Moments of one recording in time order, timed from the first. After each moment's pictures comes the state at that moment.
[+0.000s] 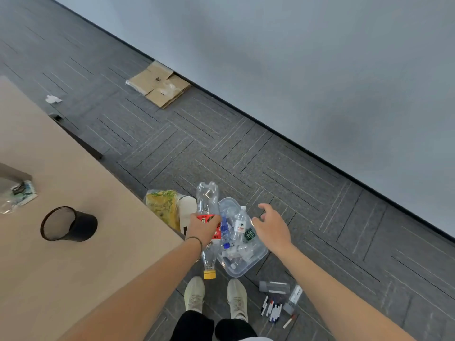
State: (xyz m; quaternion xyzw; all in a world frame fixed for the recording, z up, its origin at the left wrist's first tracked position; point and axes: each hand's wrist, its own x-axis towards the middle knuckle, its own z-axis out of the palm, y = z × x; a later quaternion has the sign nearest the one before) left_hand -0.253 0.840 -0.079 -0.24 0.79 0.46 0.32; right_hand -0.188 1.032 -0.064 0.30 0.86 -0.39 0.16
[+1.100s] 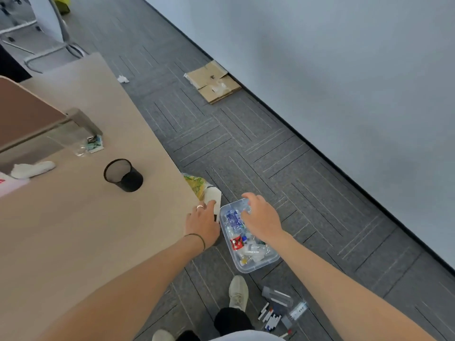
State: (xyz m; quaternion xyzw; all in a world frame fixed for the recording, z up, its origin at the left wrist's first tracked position) left_hand -0.186 0.787 -0.042 0.00 0.97 0.11 0.20; right_hand -0.191 0.968 -0.035 0.02 0.94 -0.30 0.15
